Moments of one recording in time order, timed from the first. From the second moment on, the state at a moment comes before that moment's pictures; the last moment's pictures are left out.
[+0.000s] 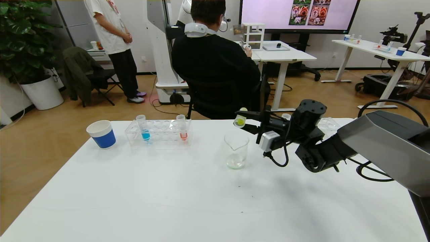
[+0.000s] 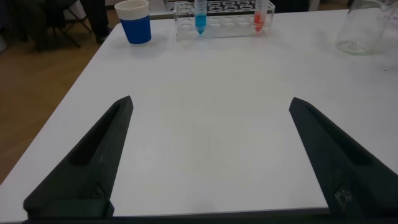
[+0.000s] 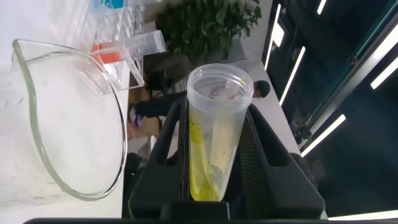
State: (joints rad) left arm 0.01 0.00 0.00 0.01 -0.03 0.04; right arm 0.33 2.39 -1.33 -1.27 0.91 -1.25
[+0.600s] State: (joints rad) left arm 0.01 0.00 0.00 0.01 -0.03 0.04; right arm 0.31 2.40 -1.36 -1.27 0.95 -1.35
